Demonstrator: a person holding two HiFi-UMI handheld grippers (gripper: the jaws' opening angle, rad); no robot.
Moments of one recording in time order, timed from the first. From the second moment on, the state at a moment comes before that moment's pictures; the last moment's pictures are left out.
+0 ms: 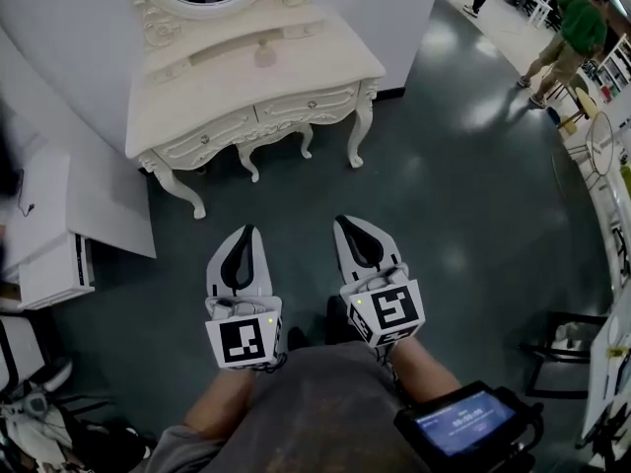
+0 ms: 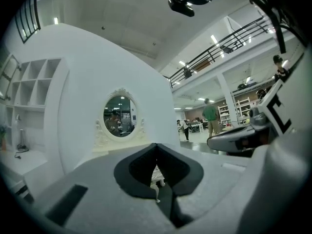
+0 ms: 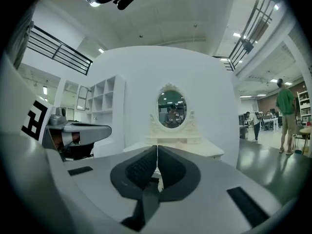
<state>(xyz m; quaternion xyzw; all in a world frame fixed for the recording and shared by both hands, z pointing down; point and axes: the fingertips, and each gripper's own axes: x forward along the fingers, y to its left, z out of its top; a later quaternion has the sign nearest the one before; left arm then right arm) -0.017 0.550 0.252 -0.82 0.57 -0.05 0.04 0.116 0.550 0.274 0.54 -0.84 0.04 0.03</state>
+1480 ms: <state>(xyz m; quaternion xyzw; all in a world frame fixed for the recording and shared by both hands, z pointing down) -0.037 0.288 0.267 -0.79 0.61 -0.06 0.02 0.092 0.277 0.306 0.49 -0.87 0.05 0.08</state>
